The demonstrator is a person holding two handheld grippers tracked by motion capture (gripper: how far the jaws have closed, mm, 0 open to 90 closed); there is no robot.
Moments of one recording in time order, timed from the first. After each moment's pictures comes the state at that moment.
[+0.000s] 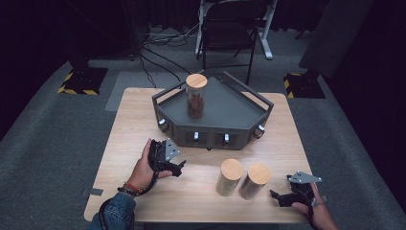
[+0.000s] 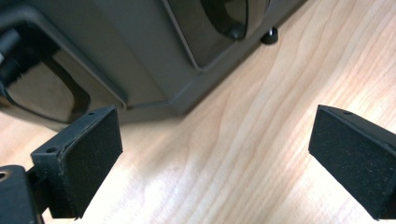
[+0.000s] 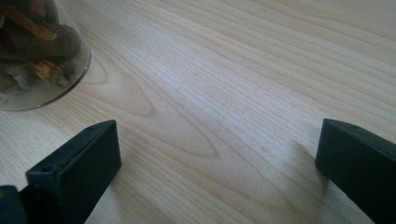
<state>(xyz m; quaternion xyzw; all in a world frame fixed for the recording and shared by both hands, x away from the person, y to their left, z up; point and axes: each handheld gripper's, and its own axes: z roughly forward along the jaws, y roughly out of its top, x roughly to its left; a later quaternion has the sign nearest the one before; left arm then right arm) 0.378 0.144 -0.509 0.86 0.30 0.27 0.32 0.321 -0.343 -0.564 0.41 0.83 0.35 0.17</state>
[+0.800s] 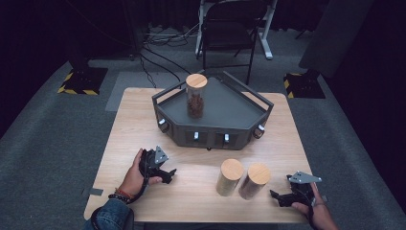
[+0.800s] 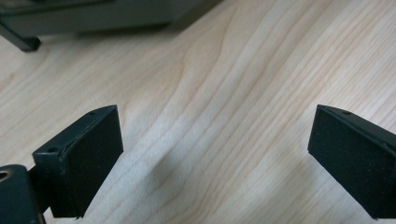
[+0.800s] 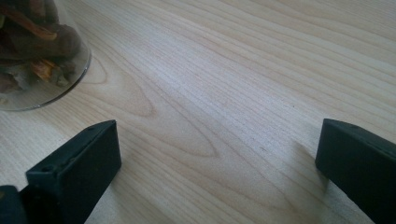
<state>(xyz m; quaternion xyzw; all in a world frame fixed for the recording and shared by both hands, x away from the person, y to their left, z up) 0.373 0.177 -0.545 0.86 0.35 0.20 0.30 0.321 -0.343 -0.564 0.41 0.83 0.35 0.17</state>
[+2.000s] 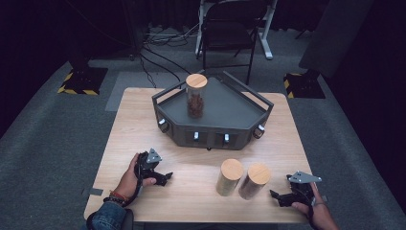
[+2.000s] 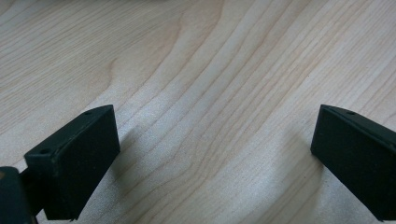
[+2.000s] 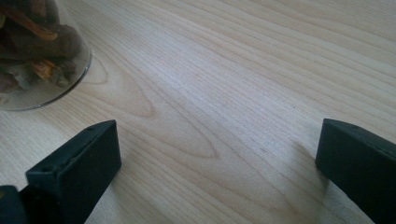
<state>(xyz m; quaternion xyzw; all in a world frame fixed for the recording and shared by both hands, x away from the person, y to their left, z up) 0.374 0.196 -0.556 0.86 0.37 0.15 0.33 0.322 -0.344 -0.564 0.40 0.83 0.35 0.17</state>
